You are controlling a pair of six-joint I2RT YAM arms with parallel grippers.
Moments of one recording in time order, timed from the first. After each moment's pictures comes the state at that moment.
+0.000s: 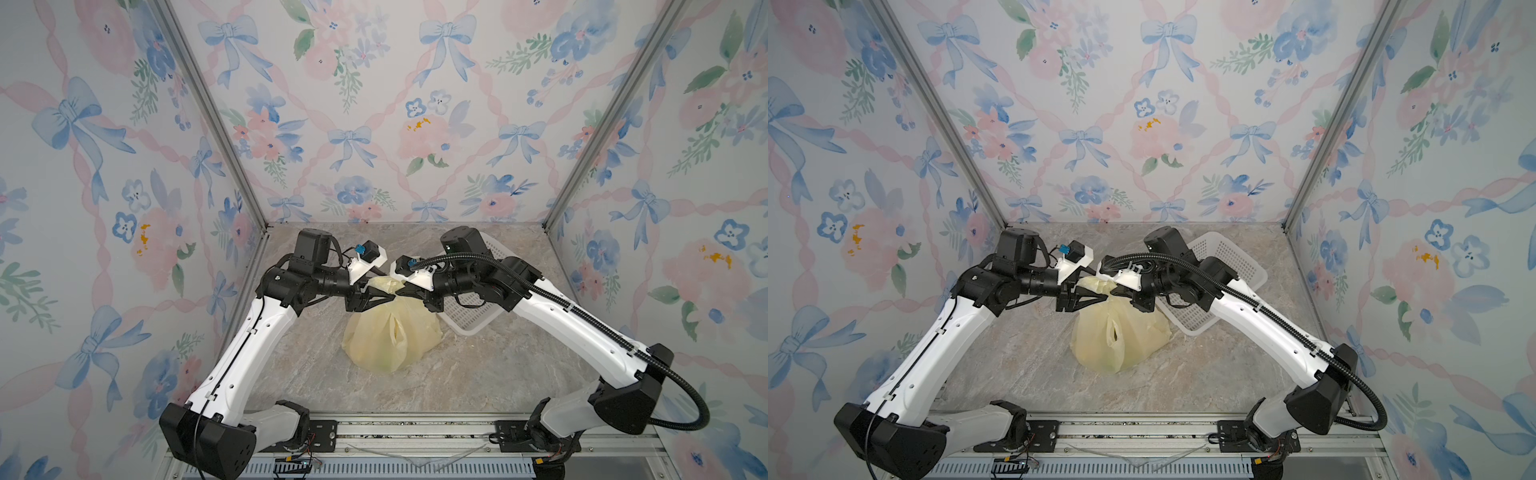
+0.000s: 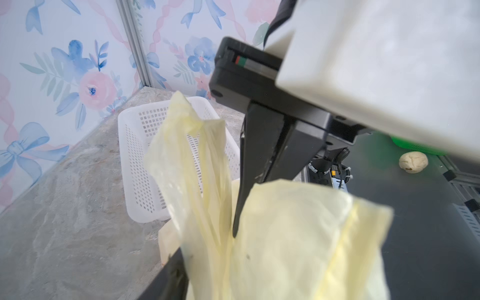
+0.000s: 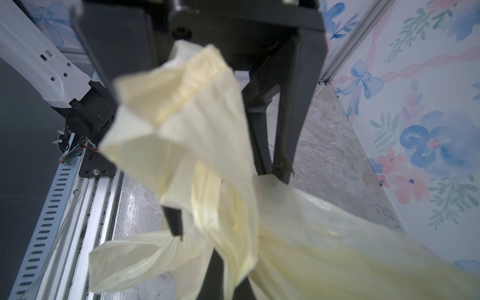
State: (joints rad) left arm -0.33 1.22 1.30 -0.78 0.97 0.53; right arm 0.81 1.48 1.58 -0.76 -0.44 -0.56
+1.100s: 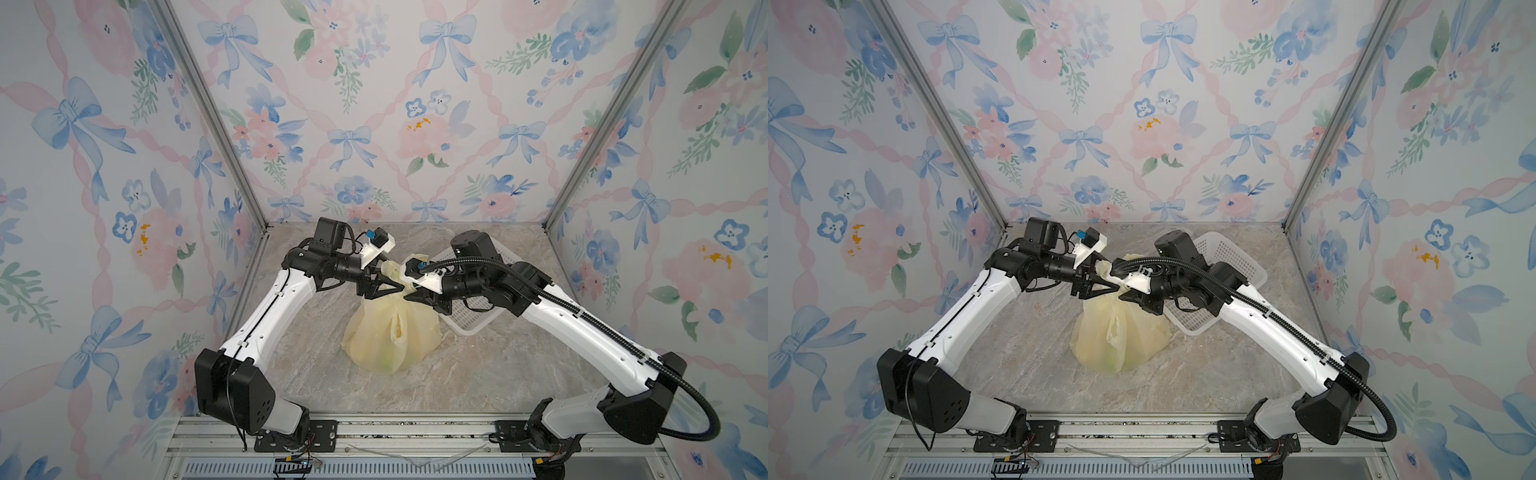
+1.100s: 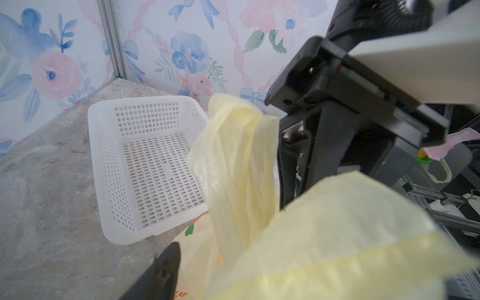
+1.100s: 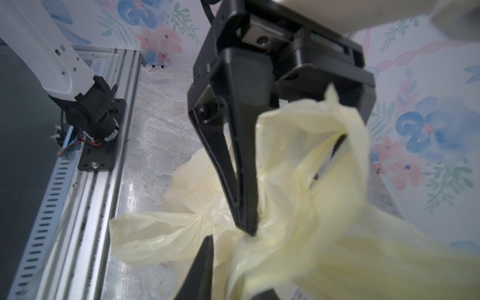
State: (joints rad) left arm -0.33 1.47 1.39 -0.73 1.10 0.50; right arm 0.76 1.41 1.49 -0.74 -0.45 -0.56
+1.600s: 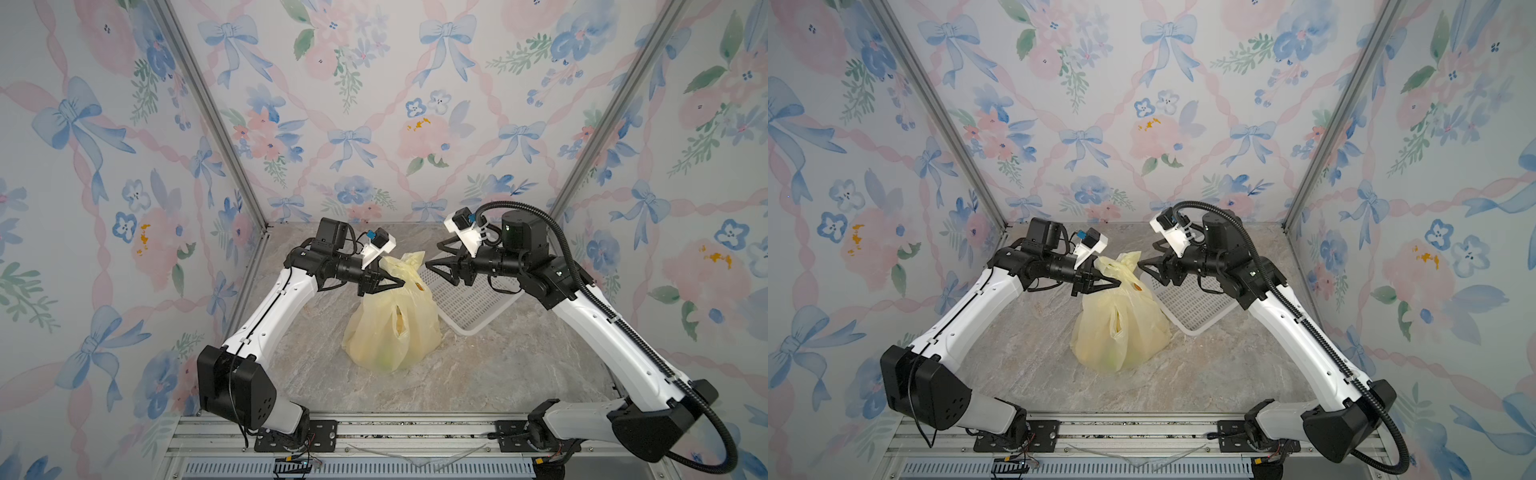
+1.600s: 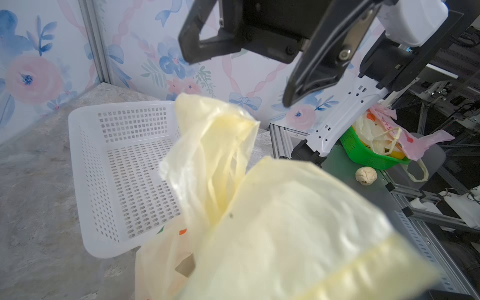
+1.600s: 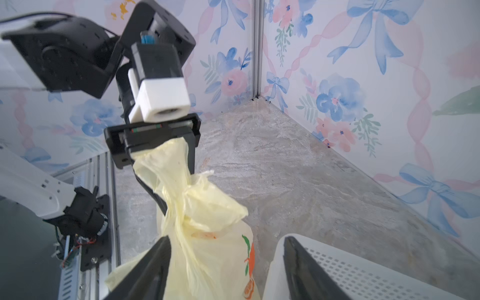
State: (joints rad) left arm -0.33 1.47 1.39 -0.73 1.14 0.50; right arm 0.54 1.36 1.52 -0.55 -0.56 -0.08
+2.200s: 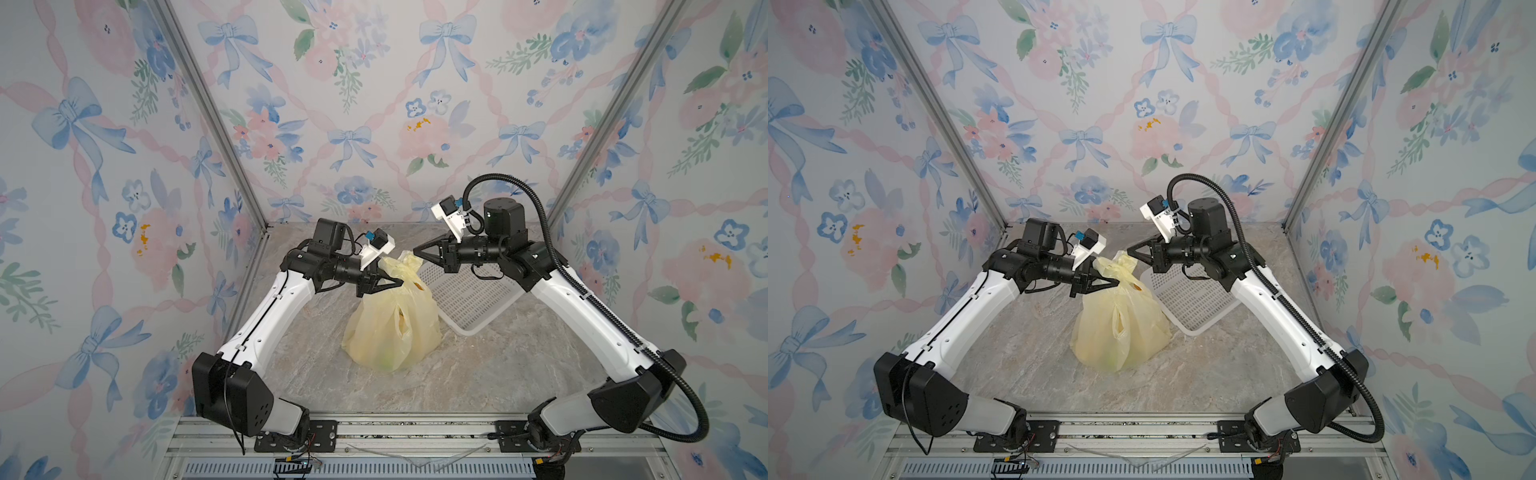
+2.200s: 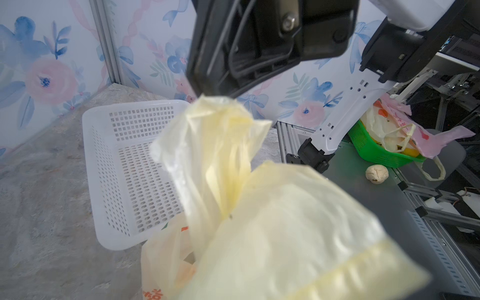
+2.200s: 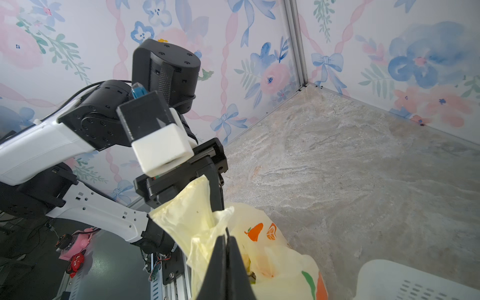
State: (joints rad) left arm -0.33 1.44 1.38 -0.73 1.09 0.50; right arm 0.54 1.45 1.58 -0.51 -0.74 0.17
